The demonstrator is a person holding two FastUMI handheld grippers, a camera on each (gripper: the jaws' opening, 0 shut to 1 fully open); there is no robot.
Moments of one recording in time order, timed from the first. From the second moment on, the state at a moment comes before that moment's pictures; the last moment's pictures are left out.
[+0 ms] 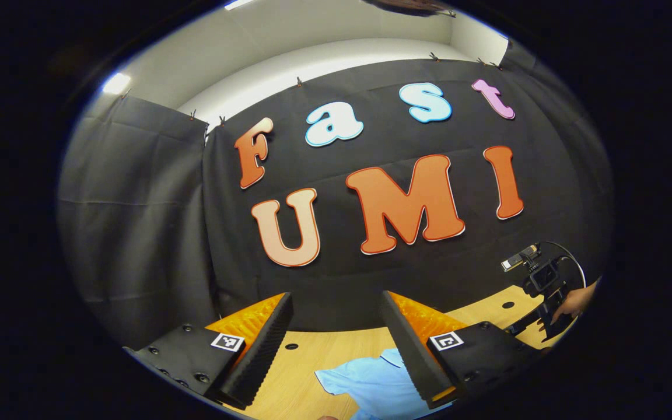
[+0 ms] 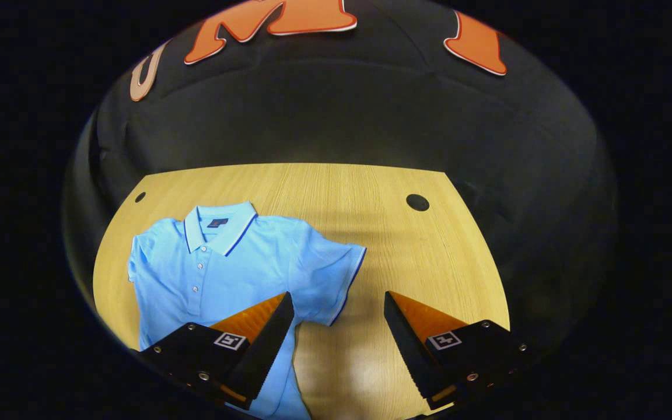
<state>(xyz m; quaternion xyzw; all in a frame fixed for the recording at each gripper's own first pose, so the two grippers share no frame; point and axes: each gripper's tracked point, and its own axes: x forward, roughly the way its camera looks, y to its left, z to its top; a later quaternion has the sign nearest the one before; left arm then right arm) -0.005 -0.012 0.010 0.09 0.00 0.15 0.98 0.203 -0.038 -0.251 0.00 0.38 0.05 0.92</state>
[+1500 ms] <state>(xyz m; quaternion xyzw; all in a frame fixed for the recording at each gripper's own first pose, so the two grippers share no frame) -0.010 -0.028 -0.004 0.13 0.06 0.19 0.97 0.242 -0.007 -0.337 0.05 0.52 0.06 0.85</state>
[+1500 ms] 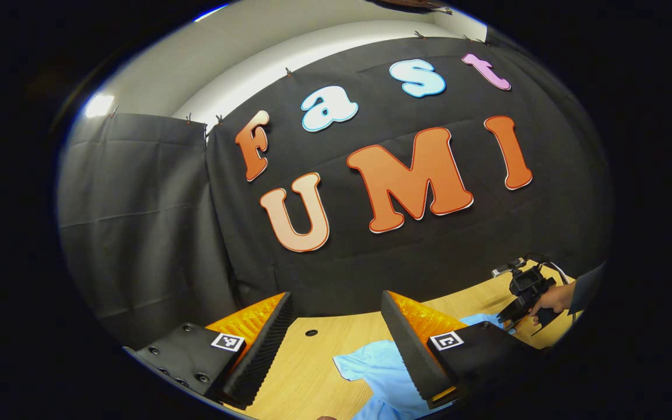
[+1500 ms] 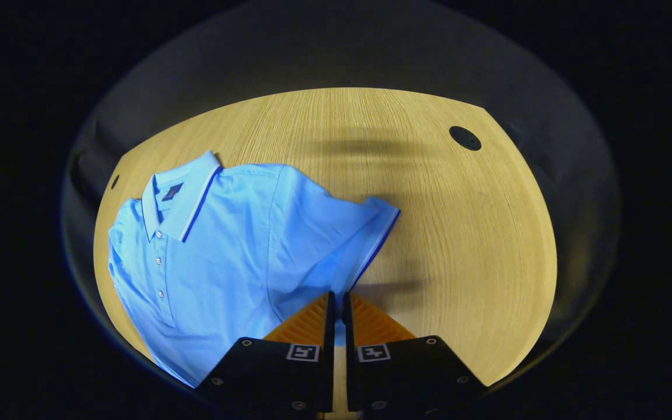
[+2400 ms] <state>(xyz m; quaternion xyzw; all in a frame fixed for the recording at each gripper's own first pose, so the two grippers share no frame) -0.012 -0.026 -0.032 0.12 0.10 0.19 0.97 0.245 0.098 -0.255 0.14 0.45 0.20 0.86</state>
